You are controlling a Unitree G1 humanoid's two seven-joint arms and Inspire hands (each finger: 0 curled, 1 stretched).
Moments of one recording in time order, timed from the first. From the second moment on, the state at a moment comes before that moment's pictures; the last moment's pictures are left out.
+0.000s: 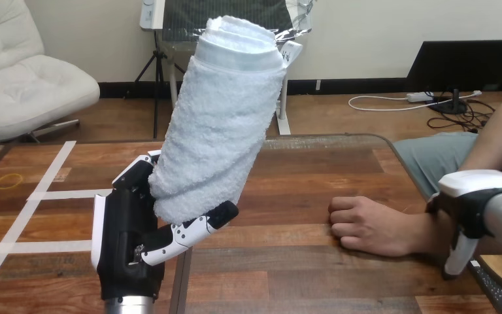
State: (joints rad) left arm 0.18 -0.05 -0.06 0.11 -0.11 -0.65 -0.02; right arm -0.32 -0.75 0.27 0.05 -1.04 0.27 0.84
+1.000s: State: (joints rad) left arm 0.21 -0.06 -0.06 0.08 -0.10 -0.65 -0.01; right arm -0.48 -0.73 0.41 0.34 -1.06 0.19 0.77
